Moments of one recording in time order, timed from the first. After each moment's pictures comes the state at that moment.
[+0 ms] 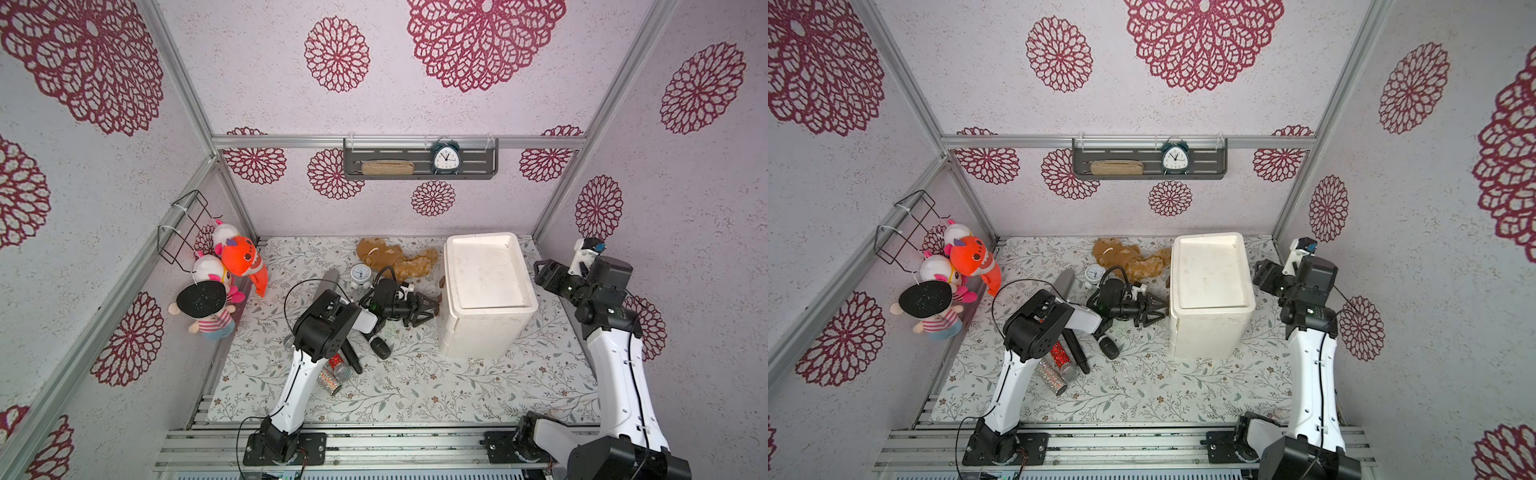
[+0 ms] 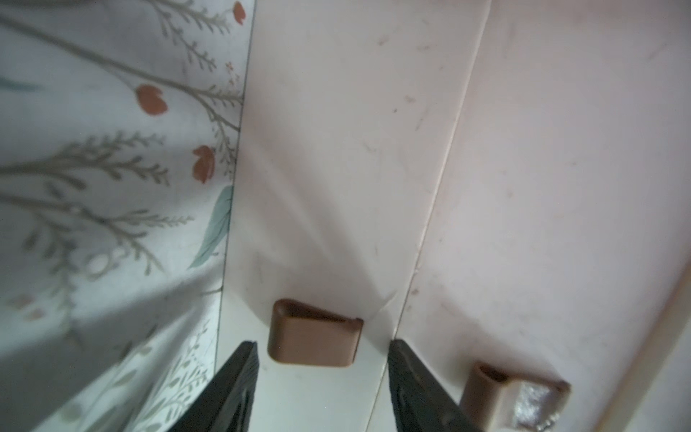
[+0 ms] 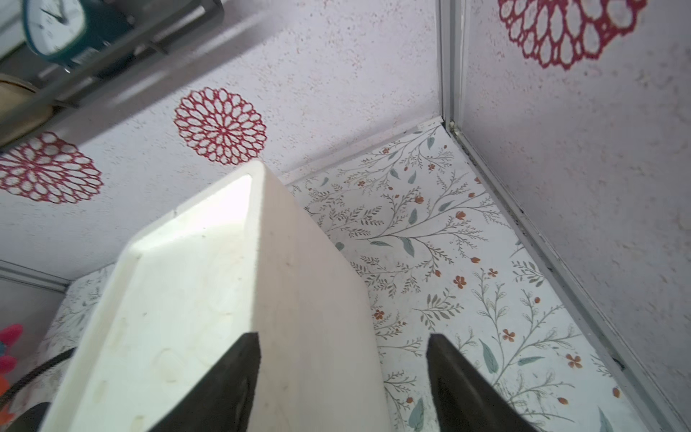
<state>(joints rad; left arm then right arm) -0.61 2.31 1.23 0.74 0.80 -1.46 -0.27 1.08 1.13 -0.52 -0.28 0.25</state>
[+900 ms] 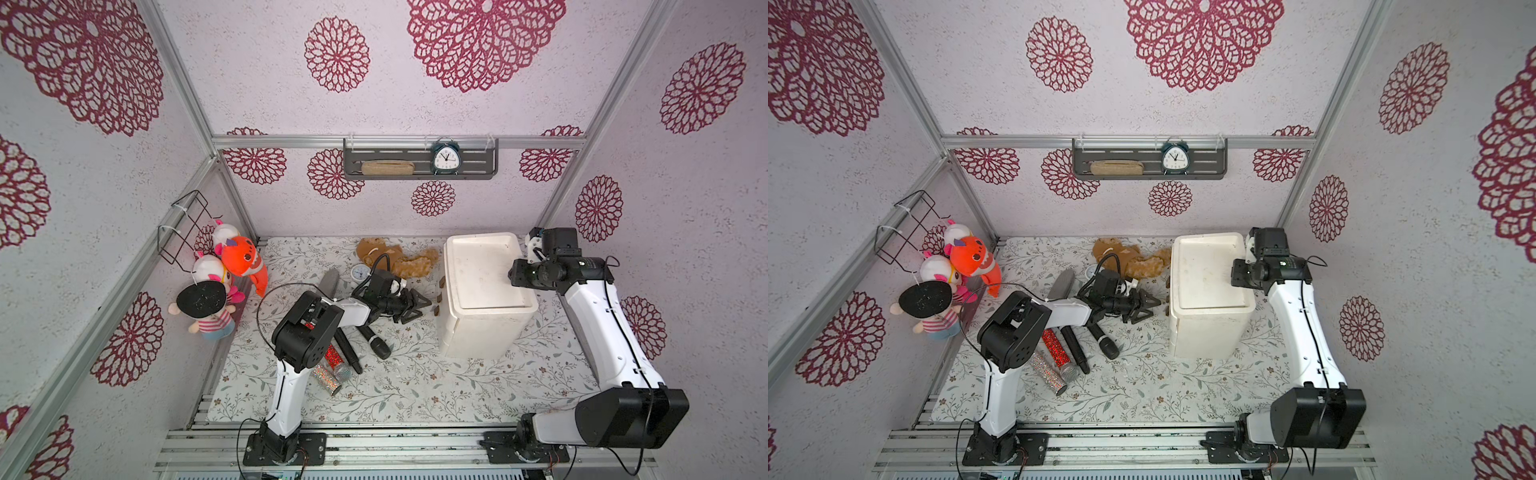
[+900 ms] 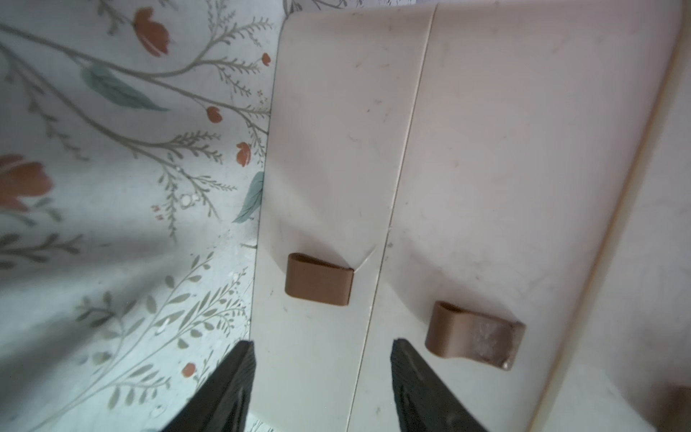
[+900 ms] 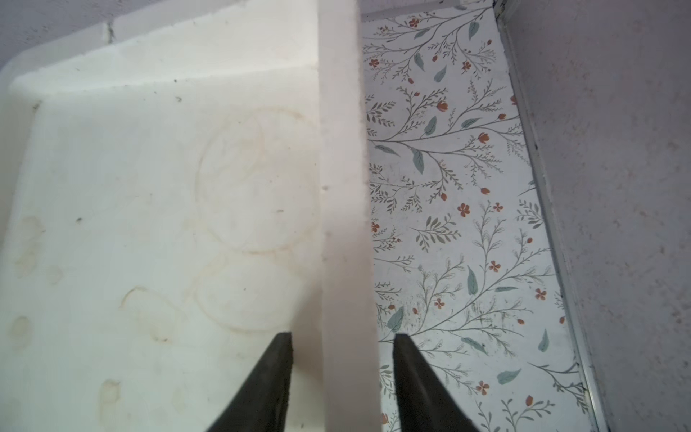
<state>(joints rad) -0.57 2.12 1.21 0.33 0.72 -1.19 0.02 1.38 1.47 -0.99 0.01 0.13</state>
